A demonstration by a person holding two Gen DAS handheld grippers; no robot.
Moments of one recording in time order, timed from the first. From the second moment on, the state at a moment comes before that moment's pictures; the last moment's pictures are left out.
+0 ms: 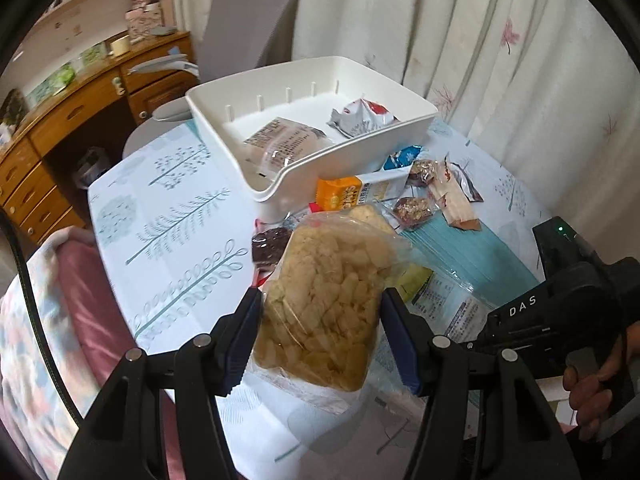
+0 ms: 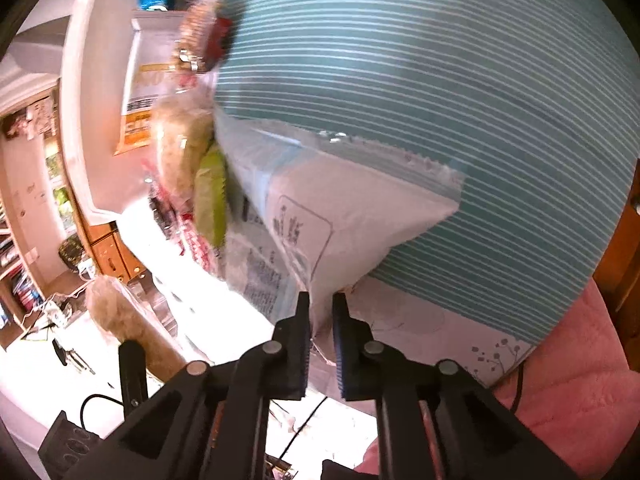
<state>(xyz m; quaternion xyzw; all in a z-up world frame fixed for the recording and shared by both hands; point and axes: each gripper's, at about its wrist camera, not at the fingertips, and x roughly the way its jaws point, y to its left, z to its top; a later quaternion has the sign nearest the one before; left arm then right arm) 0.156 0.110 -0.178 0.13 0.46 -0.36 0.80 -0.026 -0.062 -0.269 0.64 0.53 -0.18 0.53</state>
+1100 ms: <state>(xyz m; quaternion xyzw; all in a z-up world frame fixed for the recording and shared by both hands) 0.150 0.066 -0.082 0.03 0.45 -0.28 0.85 -0.004 -0.174 -0.147 0.57 0.47 -0.11 0.66</state>
